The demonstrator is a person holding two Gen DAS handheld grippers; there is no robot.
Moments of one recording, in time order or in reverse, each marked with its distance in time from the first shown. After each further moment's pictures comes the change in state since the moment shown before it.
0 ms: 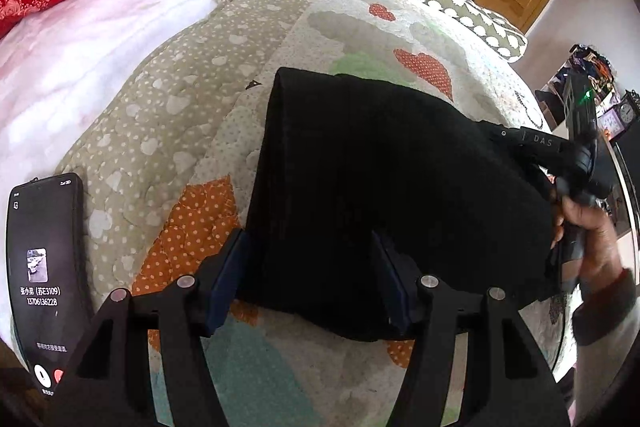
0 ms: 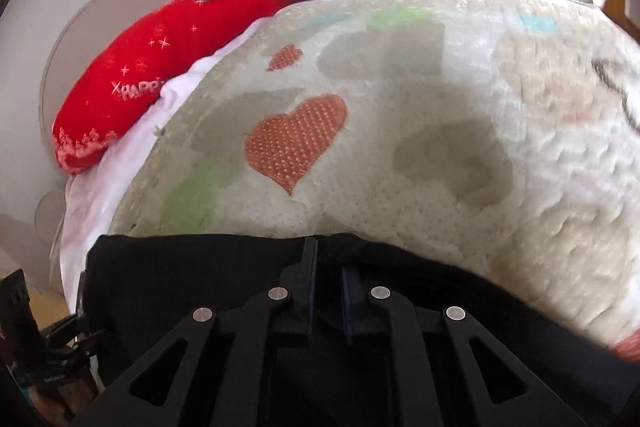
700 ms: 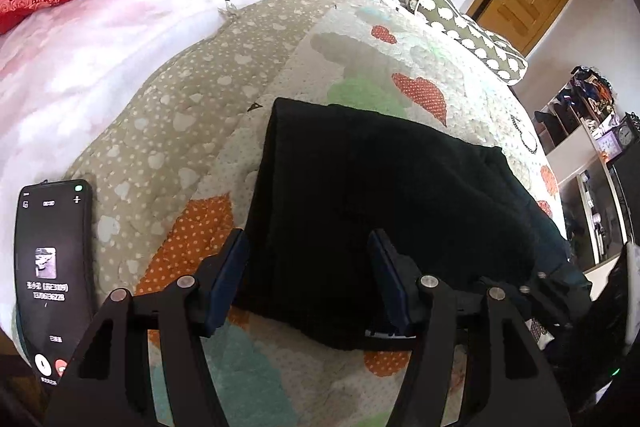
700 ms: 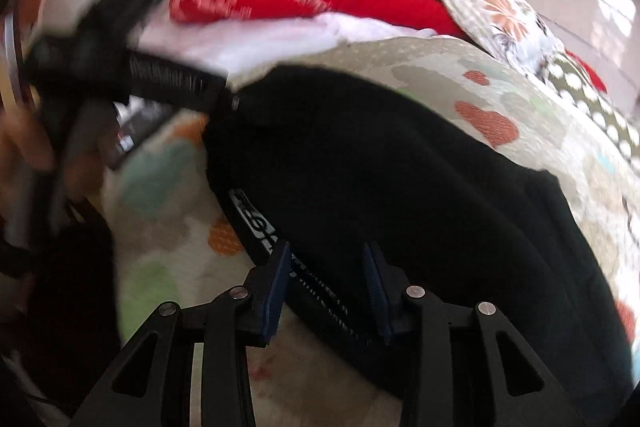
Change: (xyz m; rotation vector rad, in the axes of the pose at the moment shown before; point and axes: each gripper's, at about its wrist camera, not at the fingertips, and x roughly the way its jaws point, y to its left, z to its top) left arm -0.011 -0.003 0.009 -0.056 -0.039 -0.013; right arm -0.036 0.162 -0.153 -0.701 -0.006 -0.062
